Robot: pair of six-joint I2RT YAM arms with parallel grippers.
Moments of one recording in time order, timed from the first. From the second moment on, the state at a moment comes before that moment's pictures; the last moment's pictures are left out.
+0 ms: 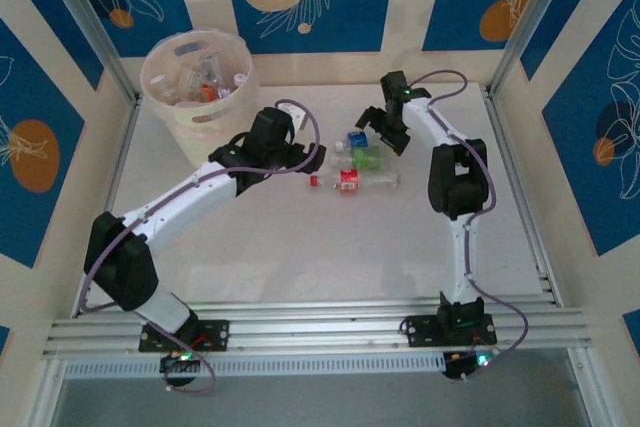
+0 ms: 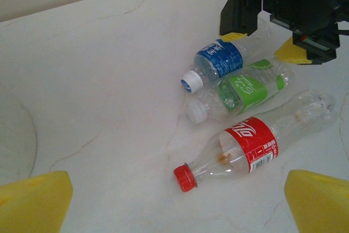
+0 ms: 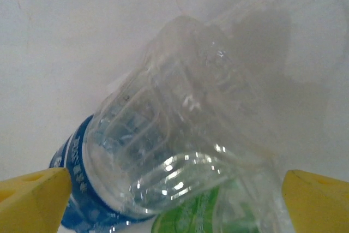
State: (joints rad) left arm -0.66 1.56 1.32 -0.40 -0.12 -0.18; right arm 0.20 2.28 1.97 -0.89 -0.13 0.78
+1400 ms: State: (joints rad) left arm -0.66 1.63 1.32 -0.38 -0.04 -0.17; right arm 0.19 2.24 2.17 -0.82 -0.28 0.78
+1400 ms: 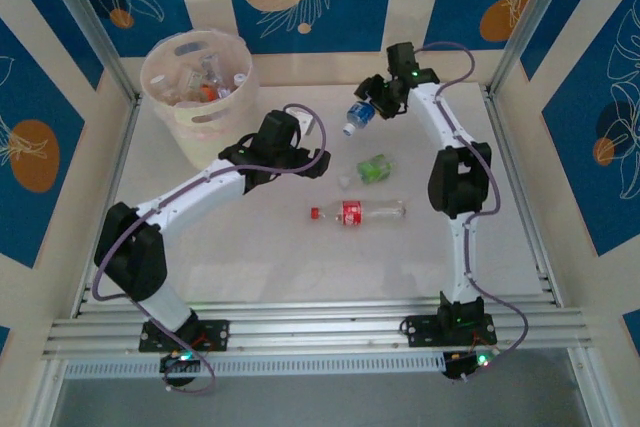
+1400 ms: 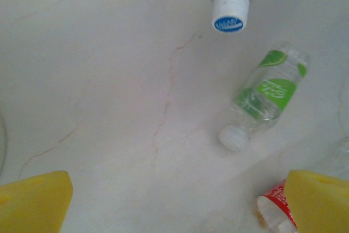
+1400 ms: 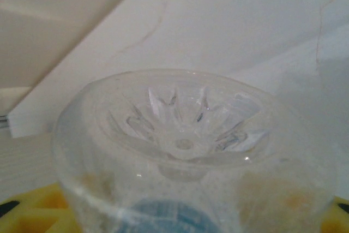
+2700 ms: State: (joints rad) left arm -0.67 1.47 1.22 -0.38 -0.01 -0.15; right arm 0.59 1.18 0.74 -0.57 0.22 0.83
